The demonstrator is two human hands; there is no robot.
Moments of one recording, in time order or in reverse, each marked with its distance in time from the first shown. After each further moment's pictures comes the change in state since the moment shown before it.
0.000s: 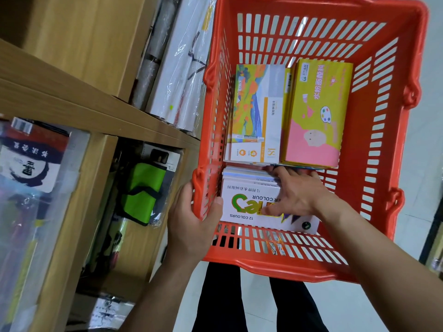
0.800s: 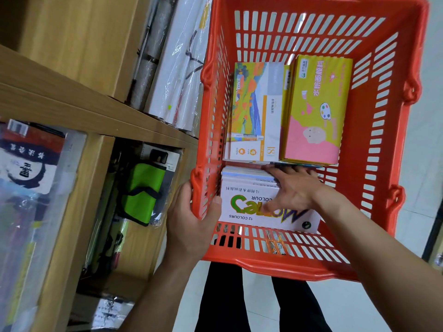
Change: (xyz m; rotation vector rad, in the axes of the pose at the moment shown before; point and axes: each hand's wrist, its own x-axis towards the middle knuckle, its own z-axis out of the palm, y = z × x) left_hand 0.001 -0.003 0.000 0.028 -0.016 -0.014; right_hand 0.009 0.001 -0.001 0.047 -0.089 0.014
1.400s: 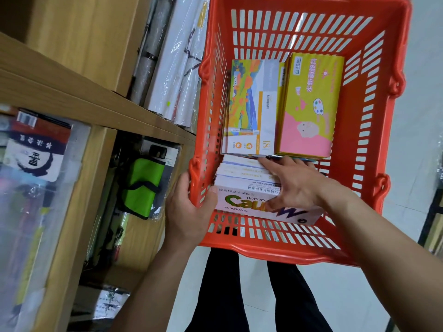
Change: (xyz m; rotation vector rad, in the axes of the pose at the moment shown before) left_hand 0.001 0.000 -0.001 0.060 0.013 0.052; right_hand -0.039 -0.003 -0.023 -0.017 0.018 -0.135
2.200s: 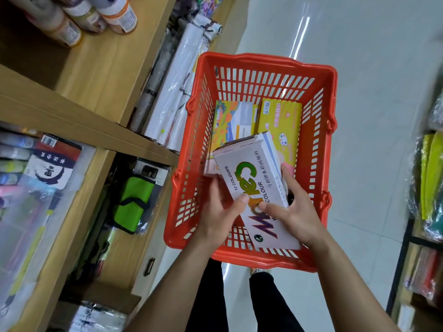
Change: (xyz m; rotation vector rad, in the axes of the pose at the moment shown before) left_hand -0.015 0.077 0.062 -0.453 -0.356 -0.085; right_hand -0.093 0.006 -0.001 1.092 0.570 -0.226
